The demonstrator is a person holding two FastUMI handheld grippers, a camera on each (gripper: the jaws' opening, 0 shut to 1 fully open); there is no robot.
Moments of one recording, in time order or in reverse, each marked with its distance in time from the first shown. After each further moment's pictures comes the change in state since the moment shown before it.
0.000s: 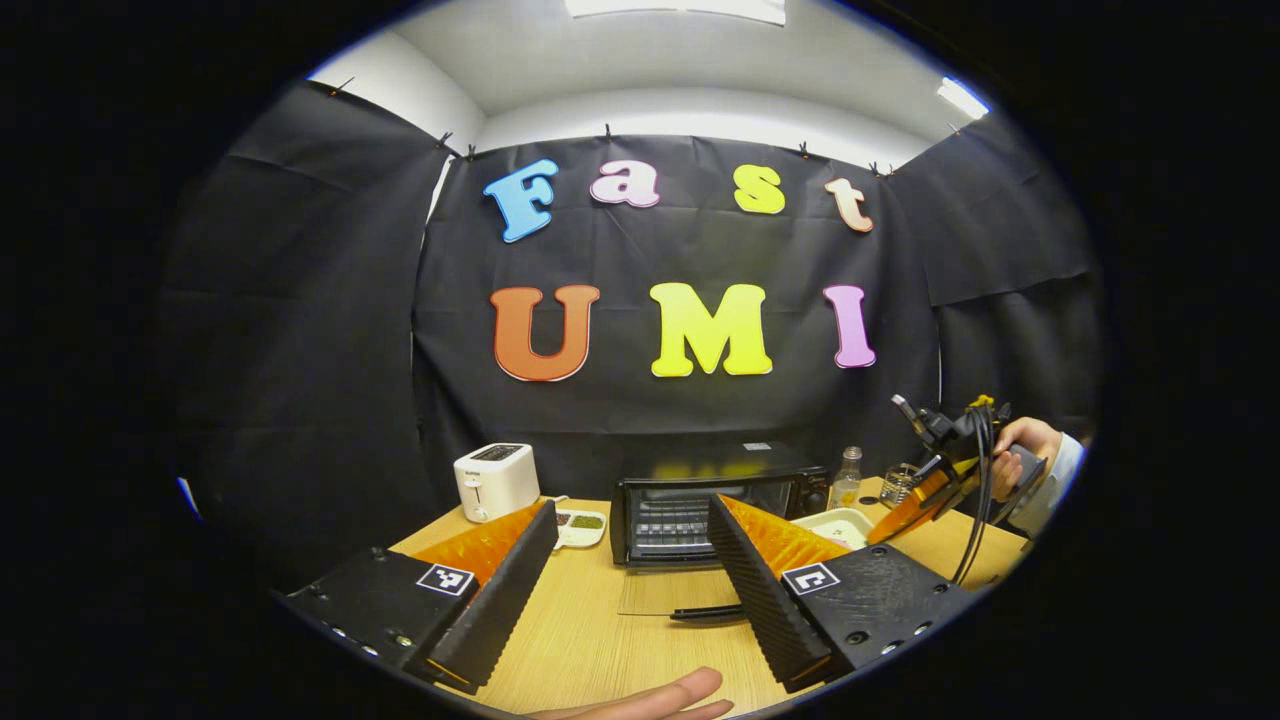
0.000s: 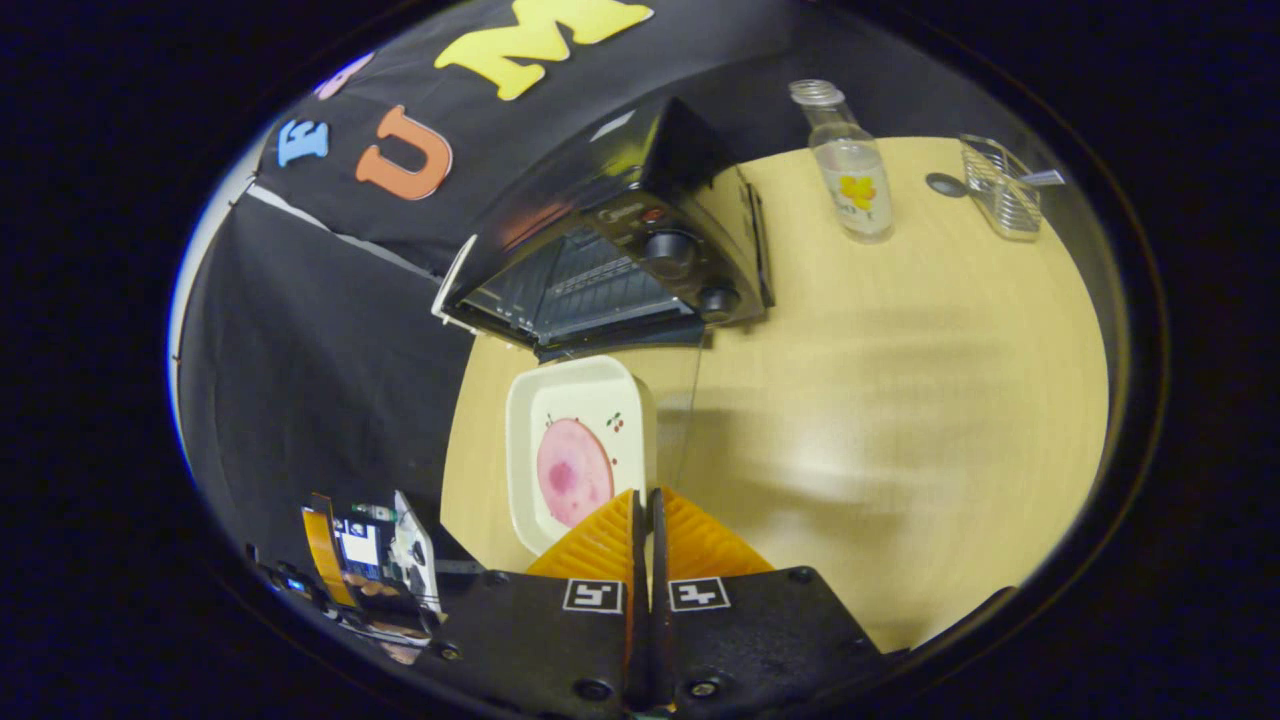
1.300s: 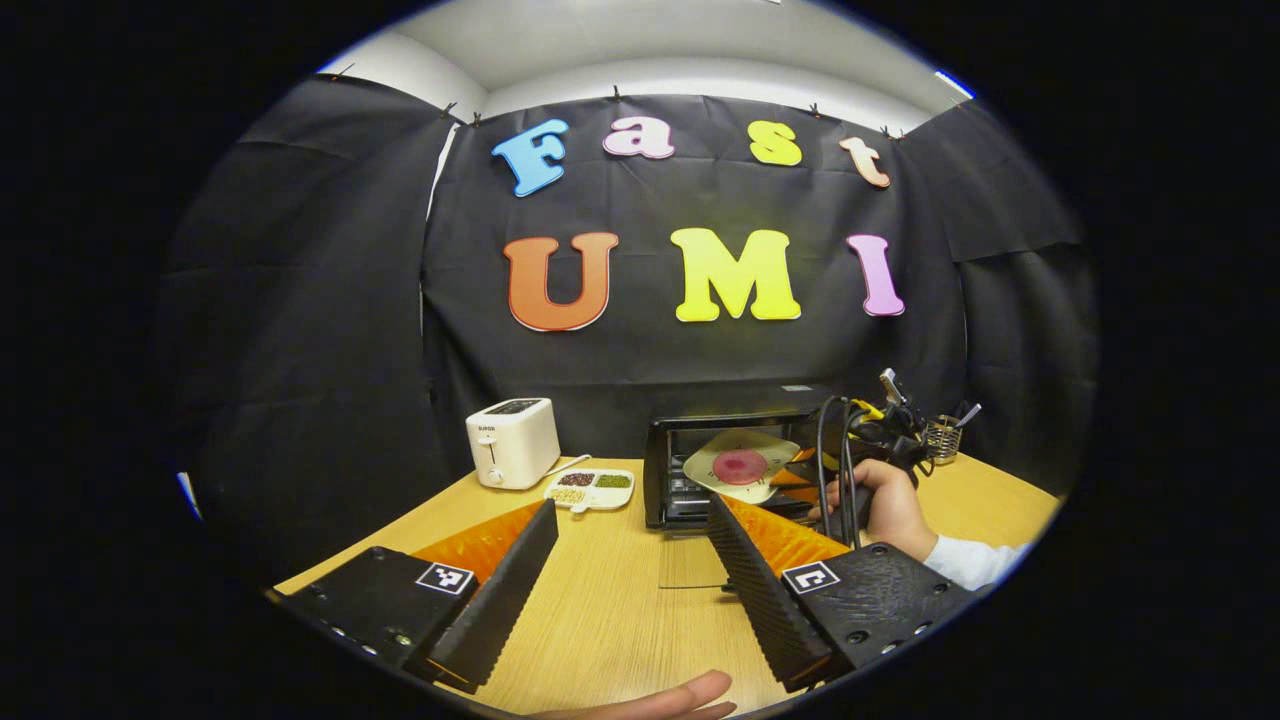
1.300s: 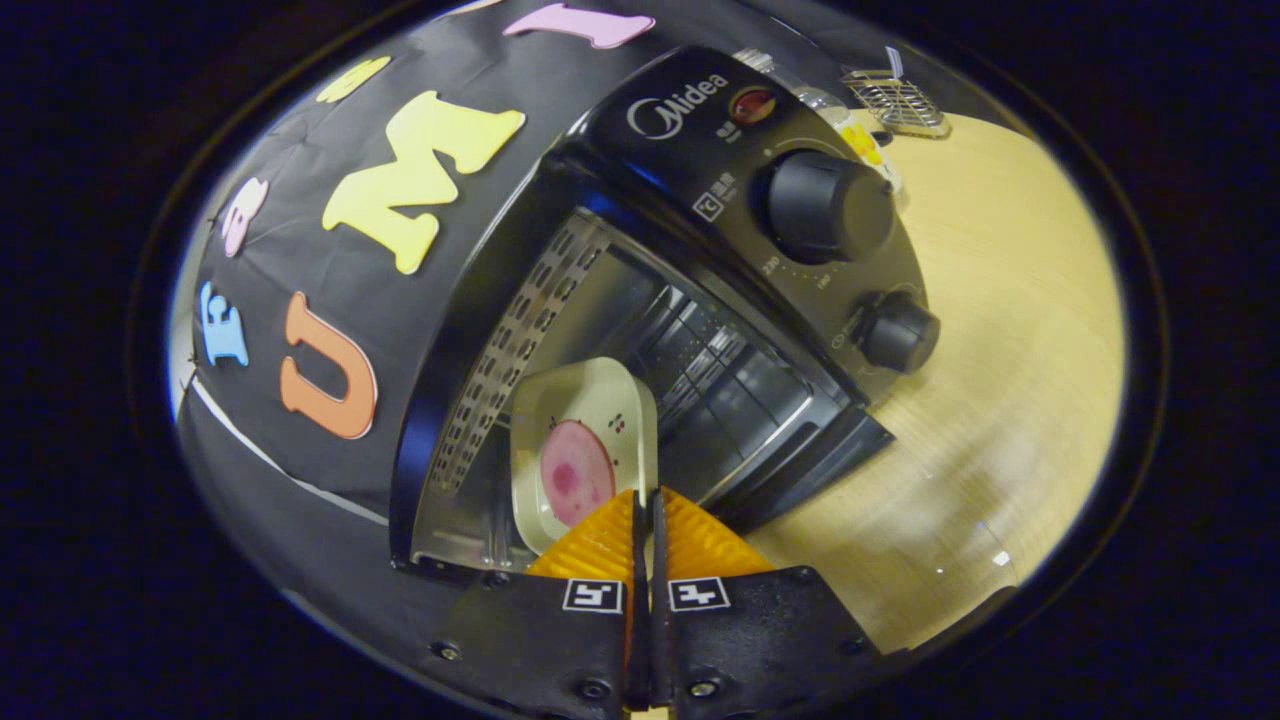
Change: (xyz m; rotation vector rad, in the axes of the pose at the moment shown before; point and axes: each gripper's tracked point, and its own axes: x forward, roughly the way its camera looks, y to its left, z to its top) left arm 0.036 0.032 -0.071 0.028 0.084 0.037; right arm 0.169 0.058 0.148 0.498 -0.727 0.013
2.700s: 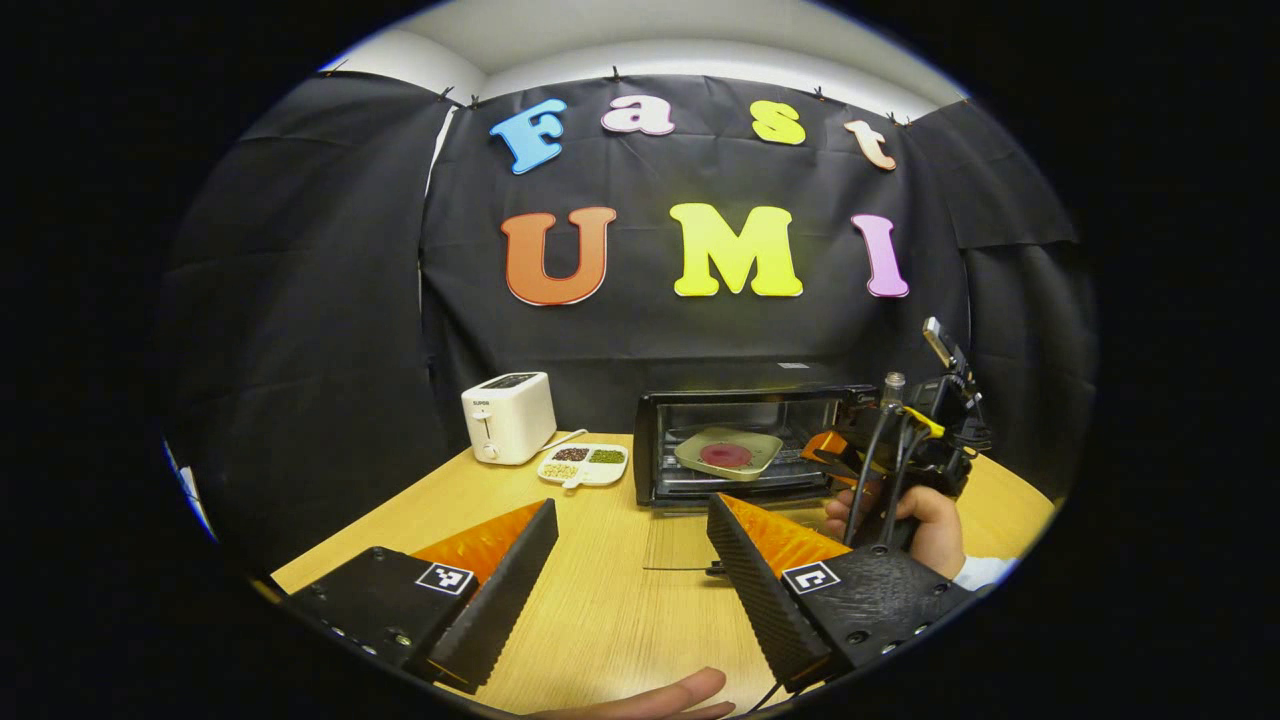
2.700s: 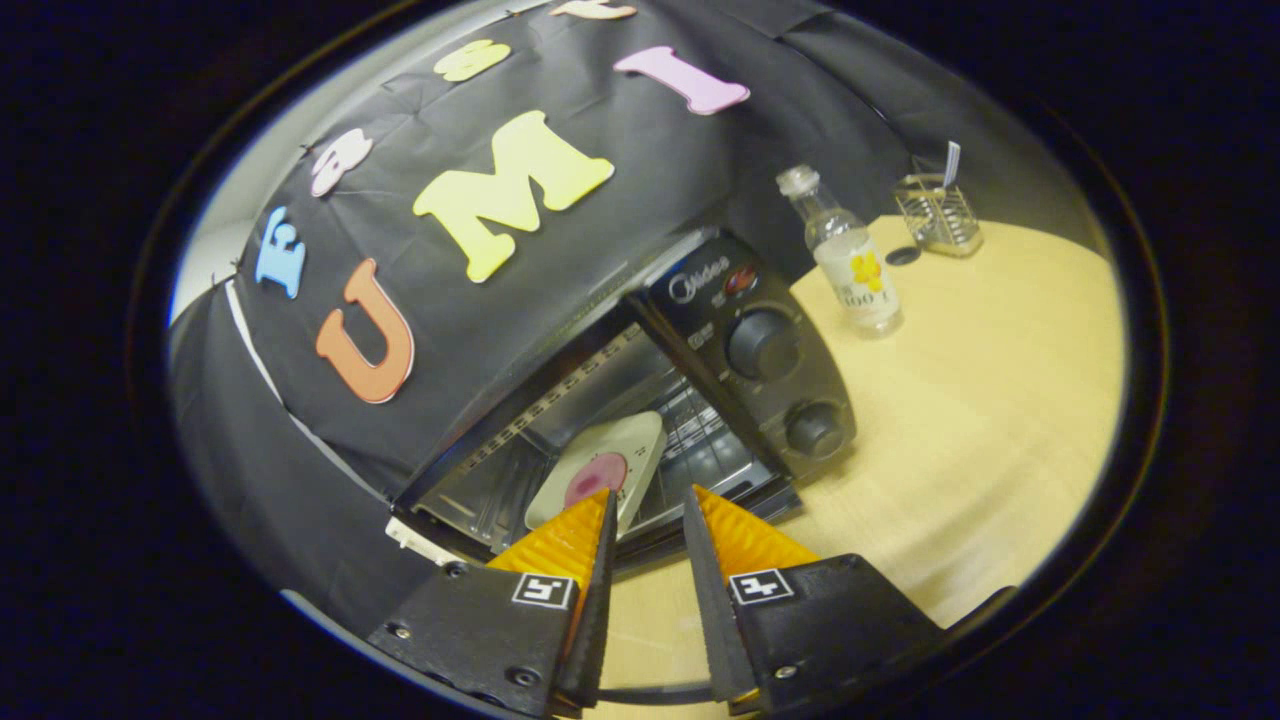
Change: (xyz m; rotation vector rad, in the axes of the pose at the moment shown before) left arm -0.002 -0.018 -0.013 -0.004 0.093 0.023; right arm -0.089 -0.021 0.031 -0.329 -0.182 0.060
